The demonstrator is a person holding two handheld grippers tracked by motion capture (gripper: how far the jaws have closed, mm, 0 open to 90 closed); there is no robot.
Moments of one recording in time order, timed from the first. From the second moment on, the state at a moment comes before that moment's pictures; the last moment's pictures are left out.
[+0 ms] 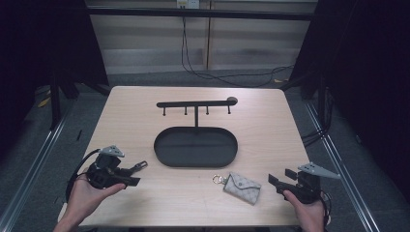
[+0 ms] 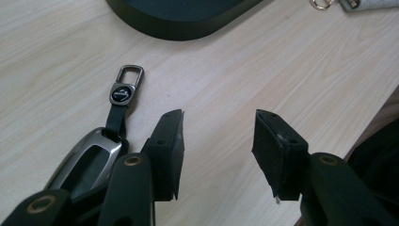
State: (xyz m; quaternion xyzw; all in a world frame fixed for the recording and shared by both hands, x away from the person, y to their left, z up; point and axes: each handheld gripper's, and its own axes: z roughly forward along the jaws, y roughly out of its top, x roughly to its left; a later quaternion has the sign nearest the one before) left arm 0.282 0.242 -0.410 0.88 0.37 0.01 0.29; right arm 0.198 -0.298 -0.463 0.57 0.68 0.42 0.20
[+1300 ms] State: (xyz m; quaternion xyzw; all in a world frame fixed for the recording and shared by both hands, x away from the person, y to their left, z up) left arm 0.362 0.229 -0.418 0.92 0.35 -0.02 0.16; right arm 0.202 -0.295 -0.466 0.58 0.69 0.40 0.18
